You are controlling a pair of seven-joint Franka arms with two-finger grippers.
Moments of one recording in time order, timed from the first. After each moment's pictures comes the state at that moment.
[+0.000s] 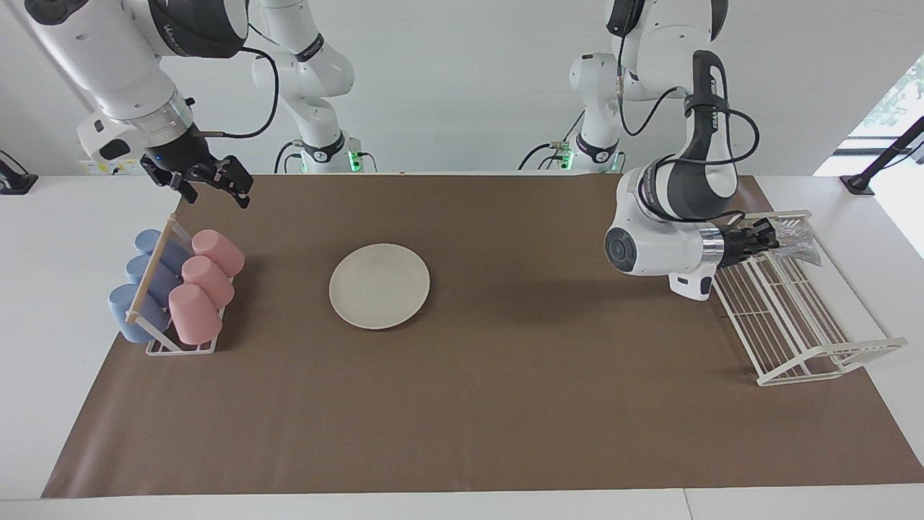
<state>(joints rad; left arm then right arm) -0.24 0.41 -0.07 -1.67 1.16 1.30 -0.54 -0.02 0.00 -0.04 -1.61 0.03 1.53 0.12</state>
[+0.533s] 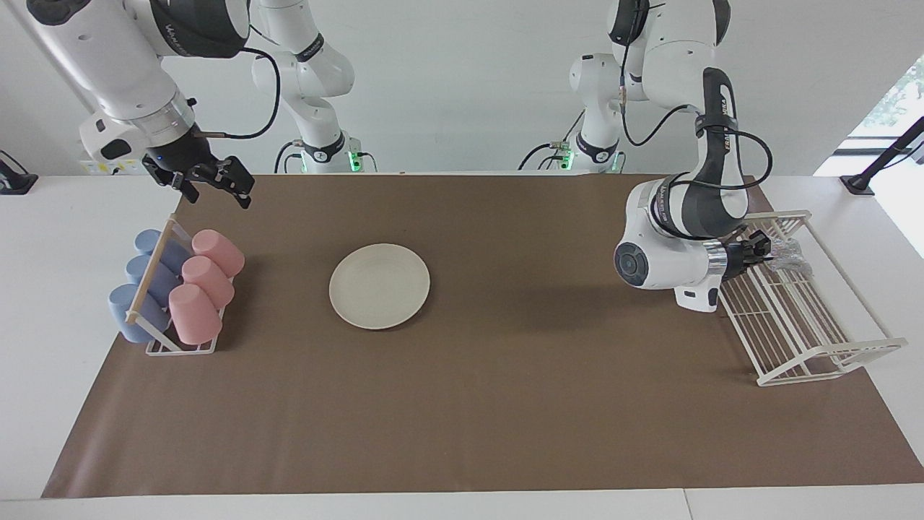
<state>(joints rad) -0.22 0.42 -0.06 -1.67 1.07 1.39 -0.71 -0.02 0.00 -0.04 -1.61 0.03 1.53 0.13</state>
